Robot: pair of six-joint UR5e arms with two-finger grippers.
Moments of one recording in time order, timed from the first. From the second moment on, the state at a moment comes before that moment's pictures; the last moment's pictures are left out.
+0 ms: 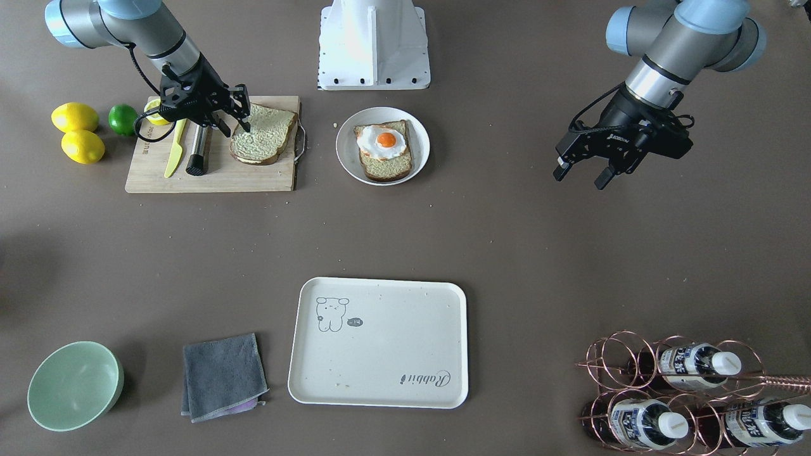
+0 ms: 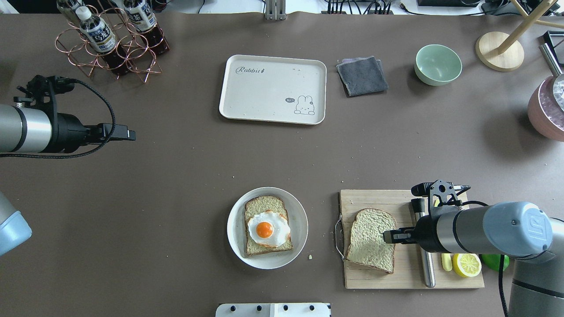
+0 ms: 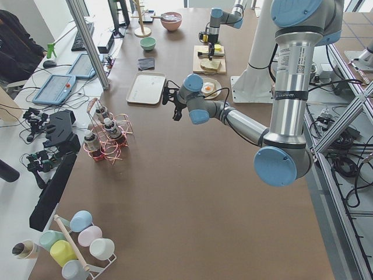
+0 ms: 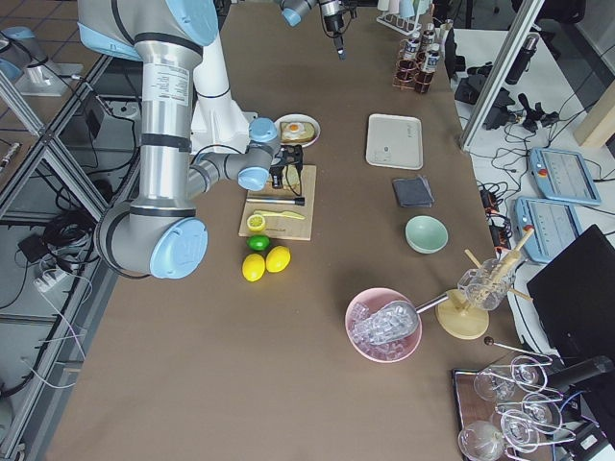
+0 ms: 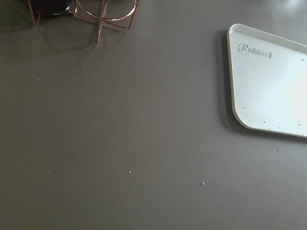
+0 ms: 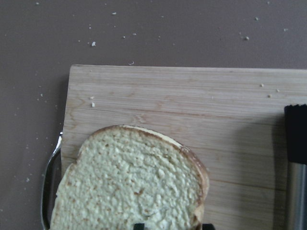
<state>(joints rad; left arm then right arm) -0.79 -1.62 -1.92 -2.31 -1.94 -1.21 0.33 -1.66 2.02 -0.91 1.76 1.31</state>
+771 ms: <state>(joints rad) -0.79 -1.63 -1.91 -2.30 -1.94 -1.21 0.32 -1.64 2.02 -0.90 1.76 1.32</state>
